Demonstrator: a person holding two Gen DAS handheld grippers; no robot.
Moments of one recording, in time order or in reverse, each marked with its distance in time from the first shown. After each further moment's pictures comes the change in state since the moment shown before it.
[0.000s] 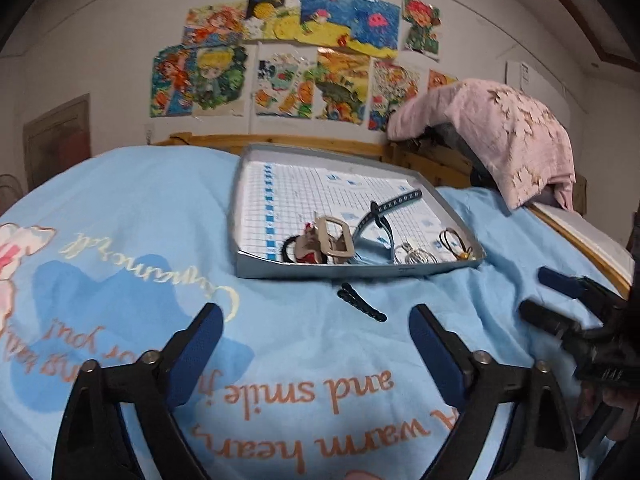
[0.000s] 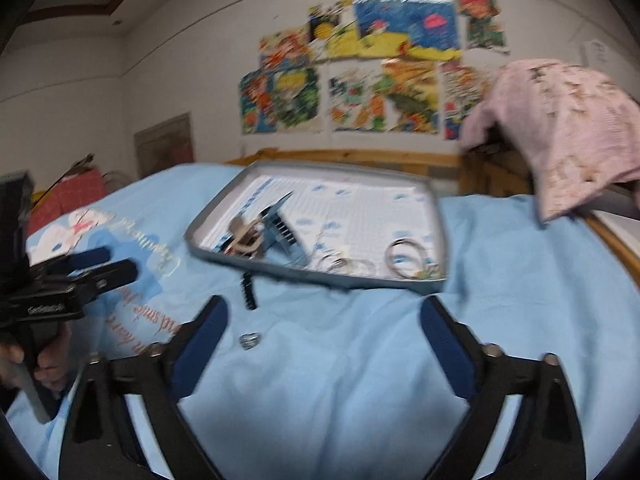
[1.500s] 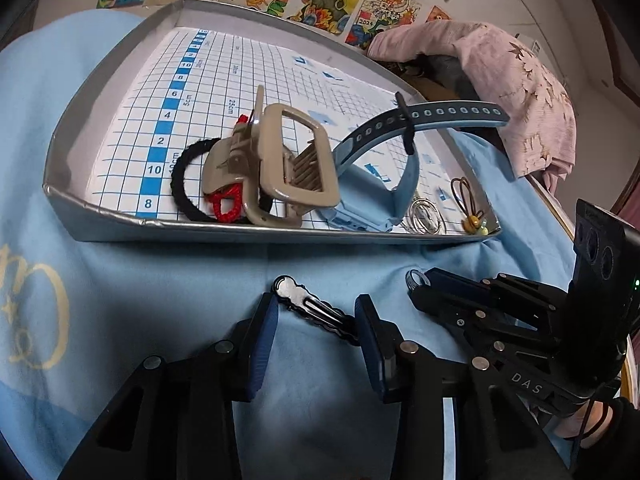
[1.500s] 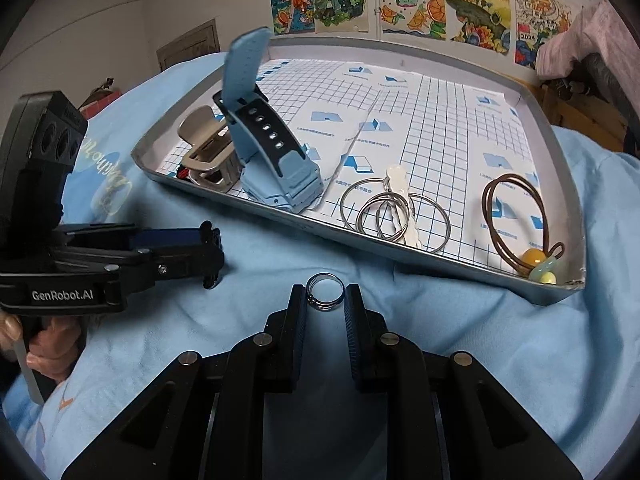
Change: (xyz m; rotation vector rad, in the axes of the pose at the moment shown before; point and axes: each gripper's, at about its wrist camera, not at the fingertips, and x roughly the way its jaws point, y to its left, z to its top) left arm 0.154 -0.014 -0.004 -0.138 0.321 -0.233; right arm 0.141 0.001 -0.008 -0.061 0.341 0.143
